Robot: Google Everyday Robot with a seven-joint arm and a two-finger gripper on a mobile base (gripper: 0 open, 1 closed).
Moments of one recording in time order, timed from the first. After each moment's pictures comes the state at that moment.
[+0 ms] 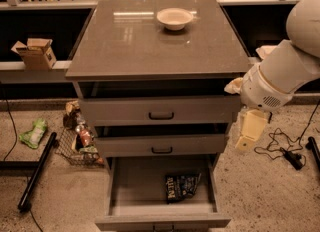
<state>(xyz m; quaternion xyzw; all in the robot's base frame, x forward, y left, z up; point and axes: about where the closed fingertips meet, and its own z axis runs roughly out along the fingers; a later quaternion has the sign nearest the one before) 0.469 -0.171 0.826 -0.65 0.74 0.10 0.16</state>
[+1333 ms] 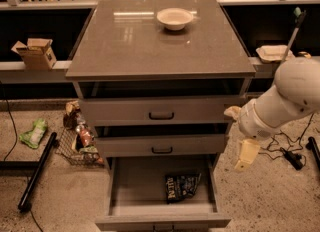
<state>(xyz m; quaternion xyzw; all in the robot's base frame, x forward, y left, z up) 0.486 -0.200 0.717 -0.66 0.73 0.09 0.17</state>
